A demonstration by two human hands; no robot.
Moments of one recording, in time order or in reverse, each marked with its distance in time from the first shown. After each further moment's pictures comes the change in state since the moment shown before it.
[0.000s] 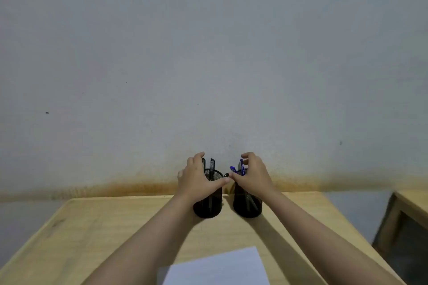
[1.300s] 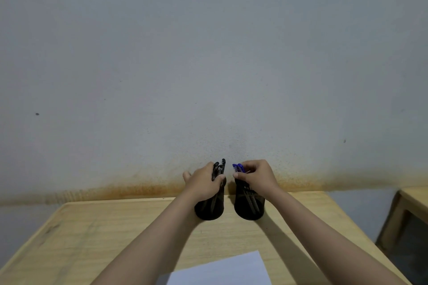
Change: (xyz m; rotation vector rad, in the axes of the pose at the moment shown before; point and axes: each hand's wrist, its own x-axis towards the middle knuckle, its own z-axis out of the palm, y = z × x) left_hand 0.016 0.007 0.009 0.168 -0.213 0.005; right_hand 0.005 0.010 -0.005 0.341 -0.053 0.117
